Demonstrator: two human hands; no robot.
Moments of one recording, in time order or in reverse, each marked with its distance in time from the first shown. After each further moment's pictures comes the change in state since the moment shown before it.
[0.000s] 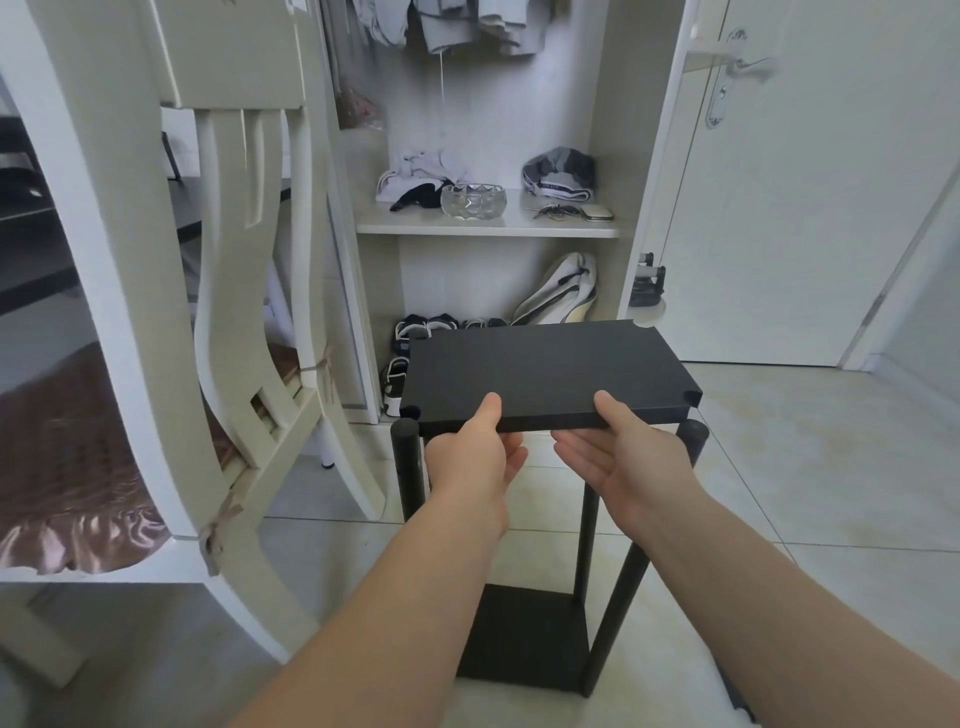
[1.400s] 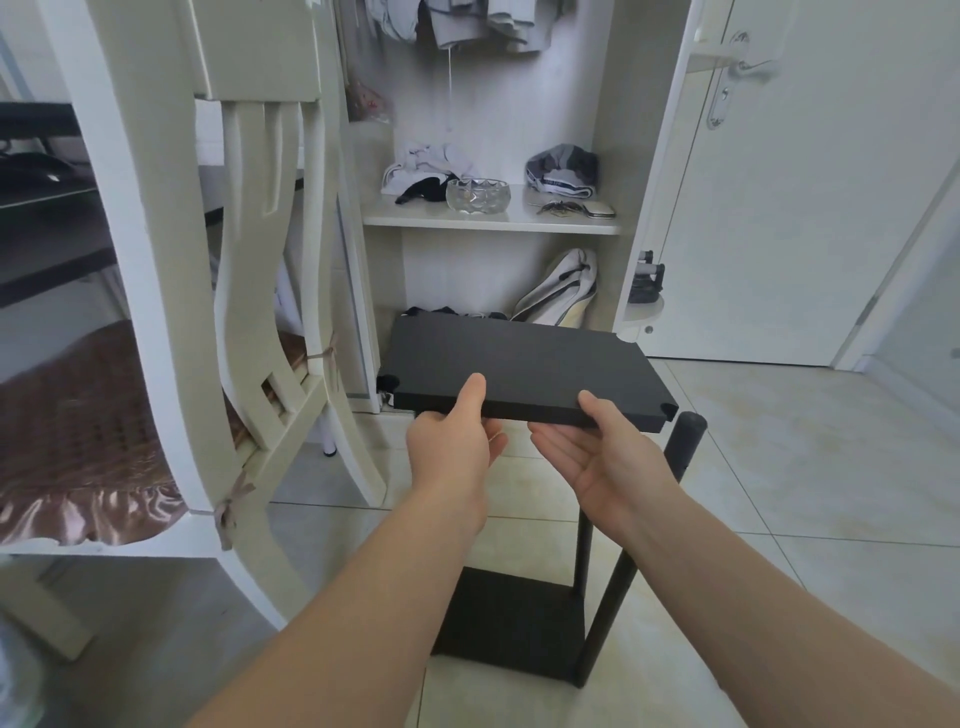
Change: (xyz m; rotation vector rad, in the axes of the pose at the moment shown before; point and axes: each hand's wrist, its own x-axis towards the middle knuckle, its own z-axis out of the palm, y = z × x) left_hand -0.020 0.012 -0.024 0.073 -0.018 0.160; right_hand -0.025 0.013 0.006 0.164 -0.135 0.078
